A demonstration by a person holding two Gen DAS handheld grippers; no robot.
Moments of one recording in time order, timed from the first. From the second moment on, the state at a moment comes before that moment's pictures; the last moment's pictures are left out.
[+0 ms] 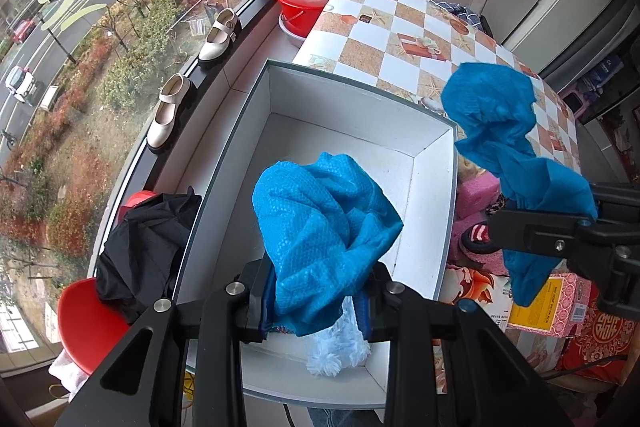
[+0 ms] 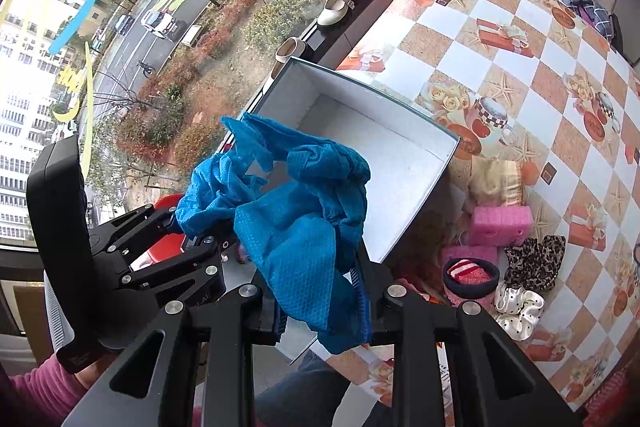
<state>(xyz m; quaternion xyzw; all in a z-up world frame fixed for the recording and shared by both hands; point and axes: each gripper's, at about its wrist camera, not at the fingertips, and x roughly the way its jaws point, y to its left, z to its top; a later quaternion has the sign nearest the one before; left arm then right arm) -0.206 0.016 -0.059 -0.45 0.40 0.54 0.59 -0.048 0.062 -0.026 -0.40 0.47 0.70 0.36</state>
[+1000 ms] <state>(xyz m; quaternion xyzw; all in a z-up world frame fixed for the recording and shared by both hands) -0.217 0.034 -0.075 -0.44 0.41 0.55 0.58 -0.072 0.082 -0.036 -0.42 0.46 0.70 0.35</state>
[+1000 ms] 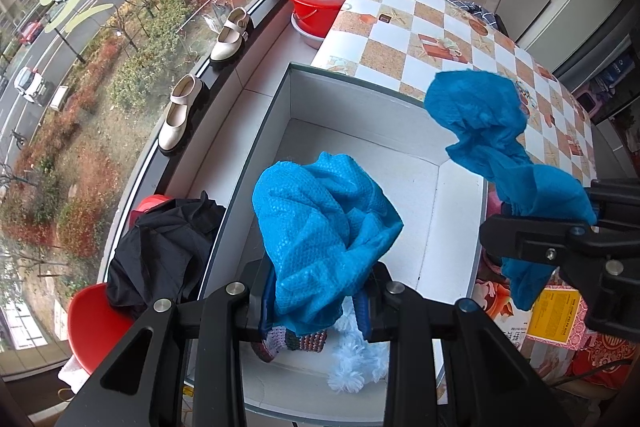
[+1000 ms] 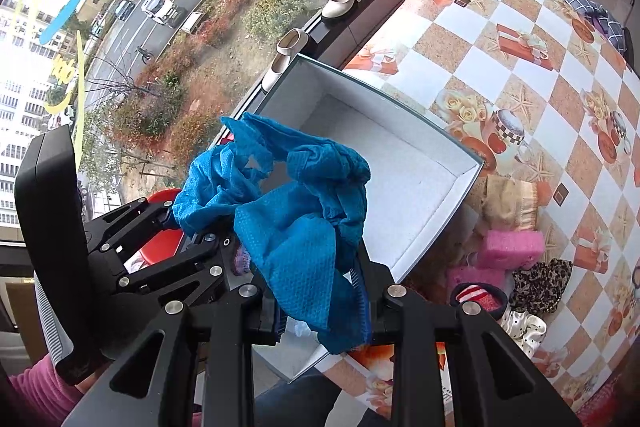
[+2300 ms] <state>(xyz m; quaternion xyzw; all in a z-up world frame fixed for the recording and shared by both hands) -0.061 0.052 -0.058 -0.47 0.46 0.38 0.65 0.170 0.031 -0.057 -0.39 0.59 0.54 0.45</state>
